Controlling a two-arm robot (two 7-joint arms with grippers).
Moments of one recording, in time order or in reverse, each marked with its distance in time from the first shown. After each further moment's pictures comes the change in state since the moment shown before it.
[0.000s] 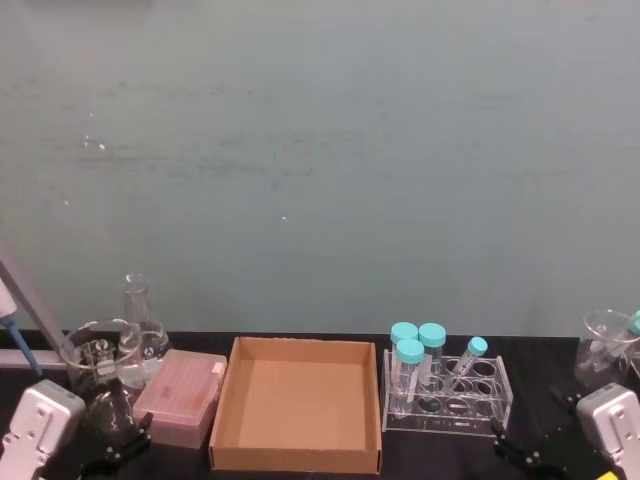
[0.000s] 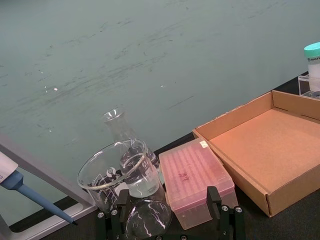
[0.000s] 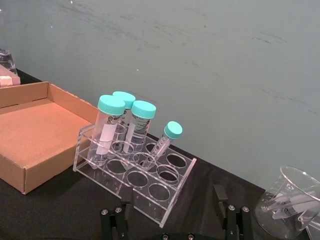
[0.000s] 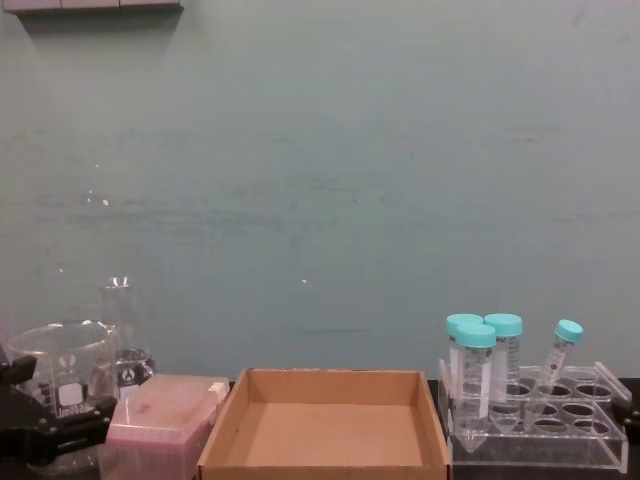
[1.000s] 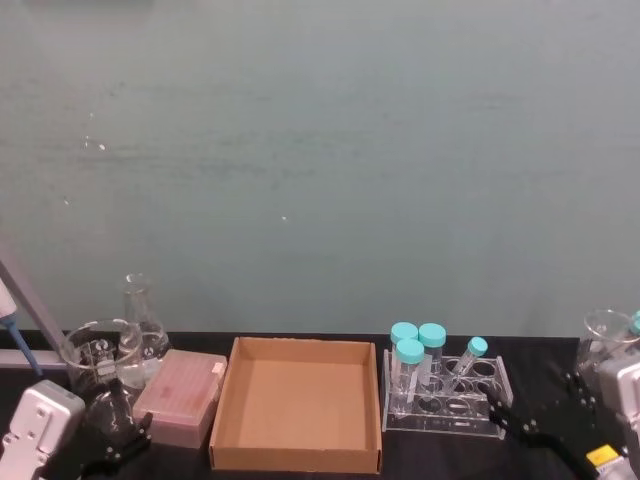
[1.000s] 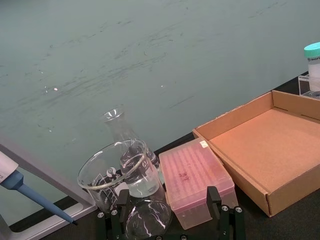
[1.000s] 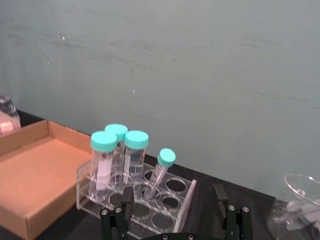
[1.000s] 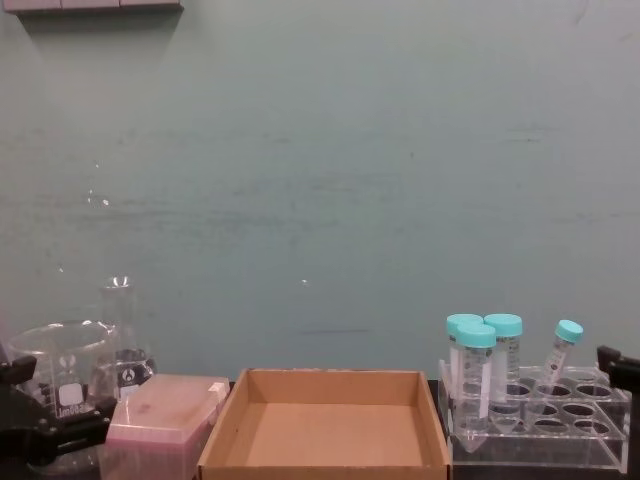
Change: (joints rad) left arm 0.000 0.000 0.000 0.000 0.000 0.000 0.000; right arm 0.014 -0.068 0.080 0.000 0.097 0.008 0.068
